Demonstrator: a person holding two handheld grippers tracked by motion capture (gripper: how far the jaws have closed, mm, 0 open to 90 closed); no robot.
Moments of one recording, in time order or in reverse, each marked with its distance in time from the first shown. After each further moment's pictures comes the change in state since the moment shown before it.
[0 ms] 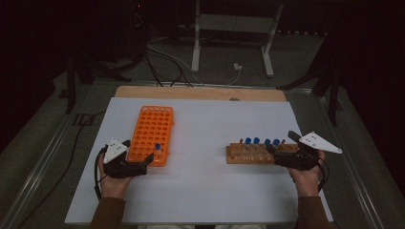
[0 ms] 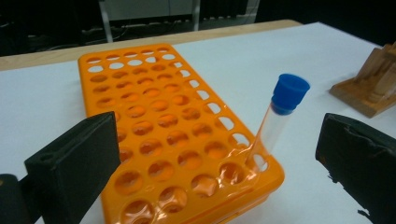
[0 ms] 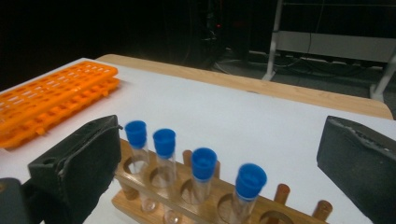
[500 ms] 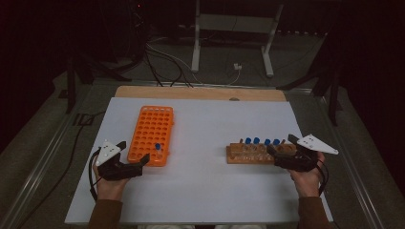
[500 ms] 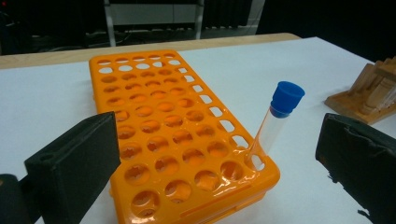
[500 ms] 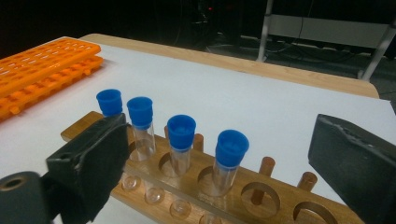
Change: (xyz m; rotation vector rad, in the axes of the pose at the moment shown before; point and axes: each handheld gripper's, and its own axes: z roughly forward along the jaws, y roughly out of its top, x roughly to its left) left arm 0.003 -0.001 -0.014 -0.045 -0.003 -0.056; right arm -0.007 -0.014 0.004 0.061 -0.035 -0.014
